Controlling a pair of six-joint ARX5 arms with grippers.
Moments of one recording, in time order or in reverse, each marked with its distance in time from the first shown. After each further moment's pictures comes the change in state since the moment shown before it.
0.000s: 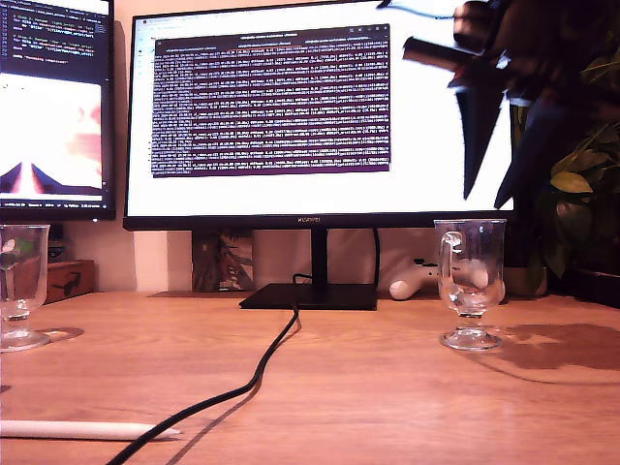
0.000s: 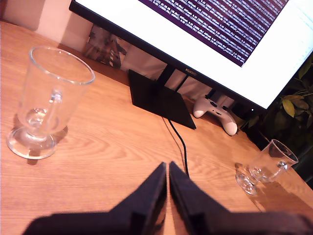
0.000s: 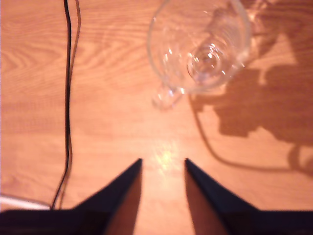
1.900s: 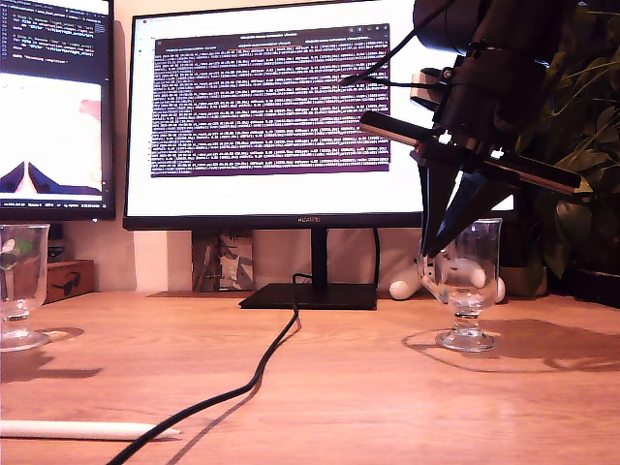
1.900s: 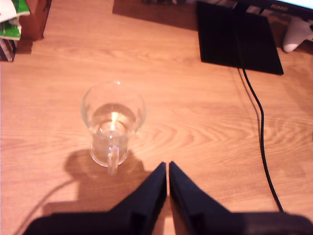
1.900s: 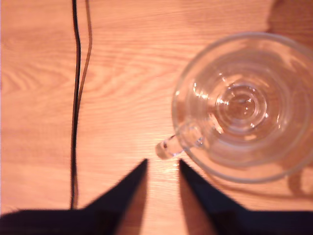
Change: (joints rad) left arm -0.032 0.896 0.747 -0.412 -0.225 0.404; right arm -0.002 0.156 0.004 0.182 -0.034 0.021
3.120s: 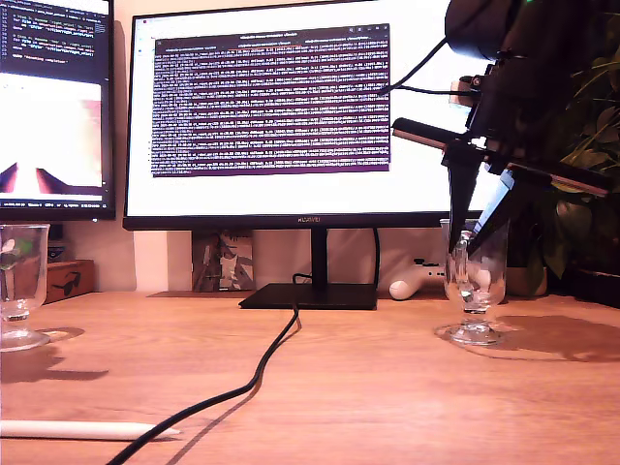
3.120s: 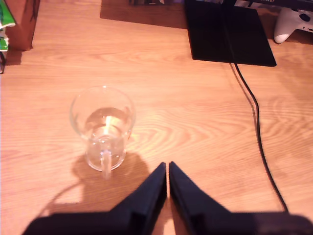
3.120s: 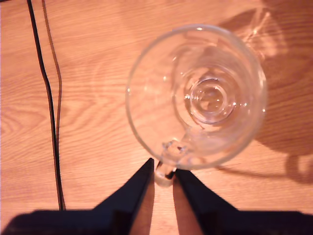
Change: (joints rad) left arm -0.030 0.009 0.000 0.003 -0.011 0.044; right arm -0.092 0.000 0.001 -0.013 0.005 0.030
